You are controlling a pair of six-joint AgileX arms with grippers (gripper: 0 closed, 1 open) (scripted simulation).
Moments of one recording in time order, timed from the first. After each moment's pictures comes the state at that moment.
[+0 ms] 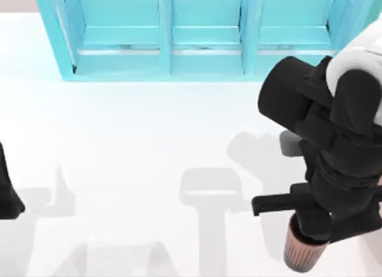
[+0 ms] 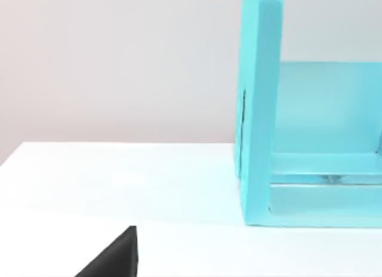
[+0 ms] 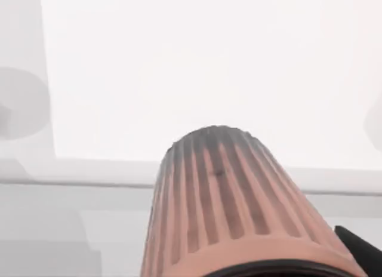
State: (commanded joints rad) left arm 0.00 0.00 0.00 0.00 0.00 0.00; right arm 0.79 1.57 1.28 -1.40 -0.04 0.72
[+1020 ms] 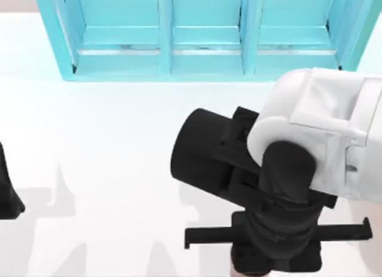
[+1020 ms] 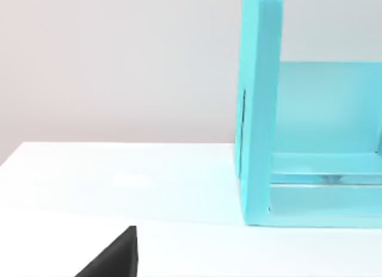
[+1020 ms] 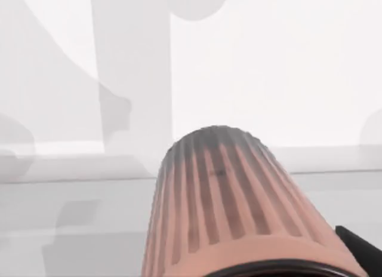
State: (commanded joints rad) left arm 0.00 0.00 0.00 0.00 0.00 0.00; right arm 1.09 1.65 1.39 -1.36 0.05 1.10
